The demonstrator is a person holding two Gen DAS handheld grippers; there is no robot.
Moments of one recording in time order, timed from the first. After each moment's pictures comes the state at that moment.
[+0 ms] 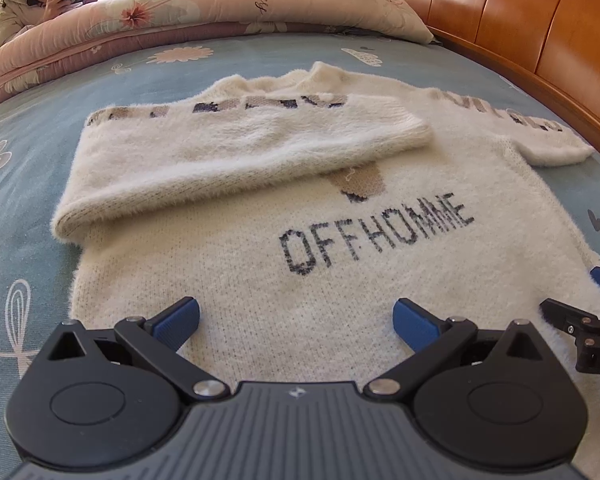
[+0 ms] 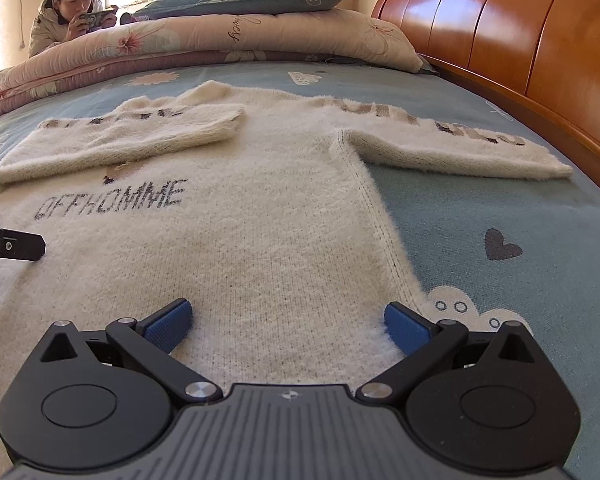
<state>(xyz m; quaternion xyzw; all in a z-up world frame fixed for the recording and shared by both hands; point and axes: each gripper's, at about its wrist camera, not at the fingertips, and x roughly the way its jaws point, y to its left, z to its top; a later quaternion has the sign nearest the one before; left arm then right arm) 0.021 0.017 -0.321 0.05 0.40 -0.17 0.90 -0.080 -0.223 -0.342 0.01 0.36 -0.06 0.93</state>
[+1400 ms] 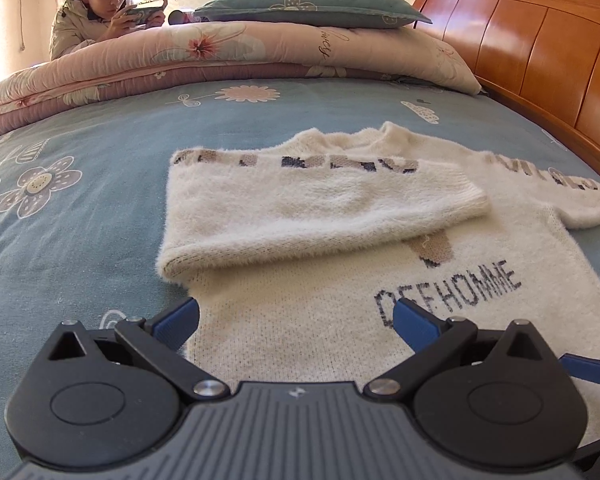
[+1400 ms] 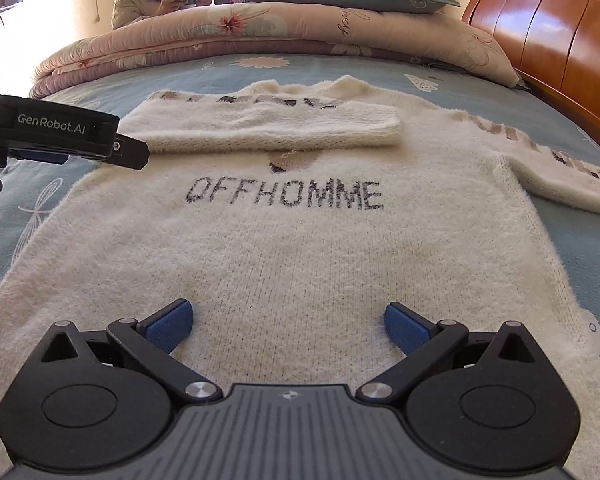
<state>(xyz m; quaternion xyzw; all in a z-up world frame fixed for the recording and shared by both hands) 0.028 0.068 -0.284 0.03 0.36 -0.10 0.93 -0.078 -0.118 -0.335 -0.01 0.36 0.05 0.93</state>
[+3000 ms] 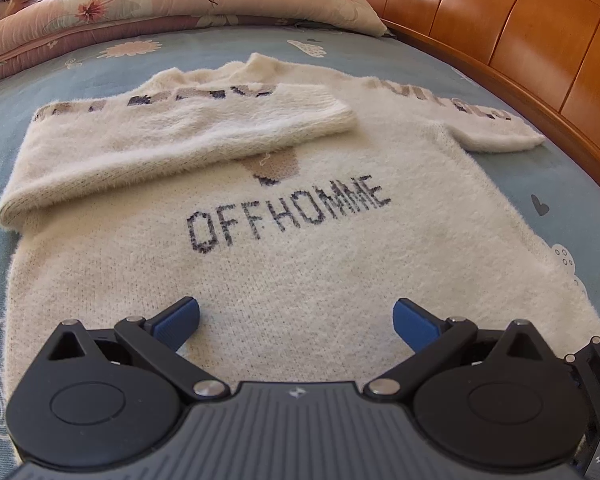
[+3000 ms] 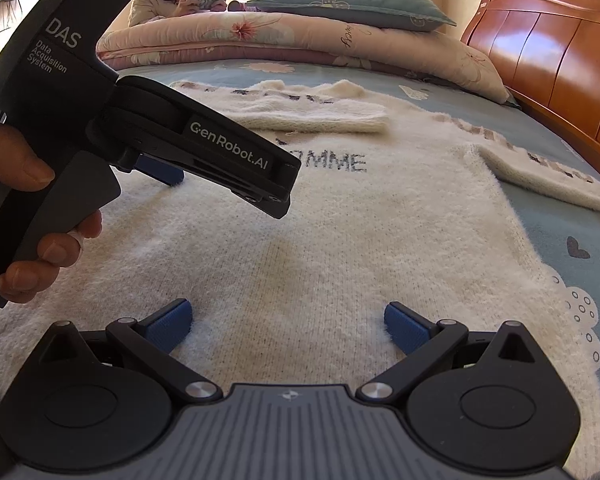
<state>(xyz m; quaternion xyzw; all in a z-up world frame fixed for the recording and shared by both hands) -0.002 -0.008 -0.319 0.03 0.41 -0.23 0.88 -0.144 -0.125 -0.339 -0.03 0.35 0.05 0.93</state>
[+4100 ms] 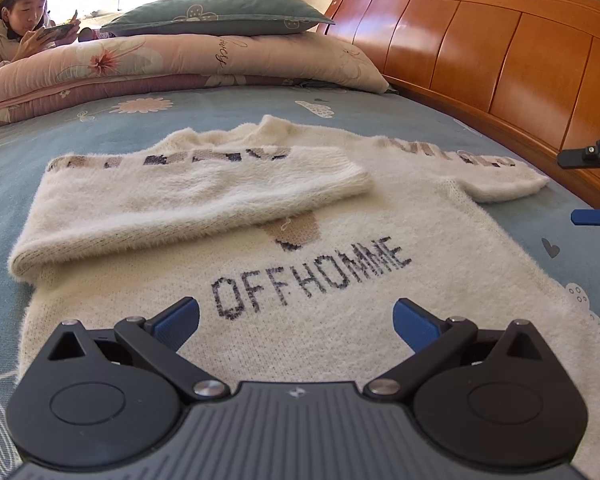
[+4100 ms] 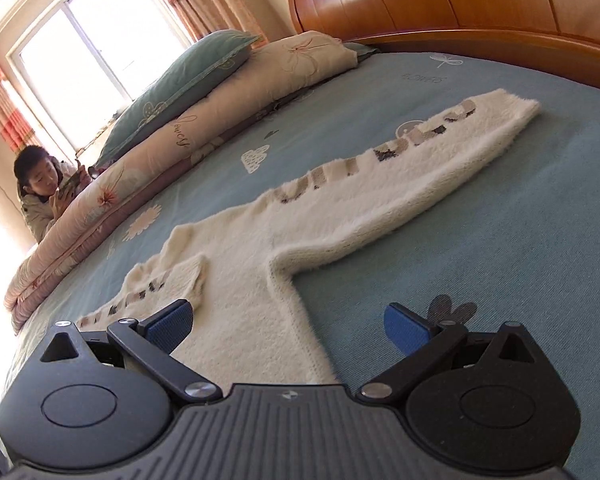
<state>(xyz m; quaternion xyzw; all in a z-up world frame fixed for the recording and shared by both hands) 0.006 -0.001 -0.318 0.02 0.32 -0.23 0.92 -0.052 -0.382 -0.279 0.32 0.28 -0.05 0.90</state>
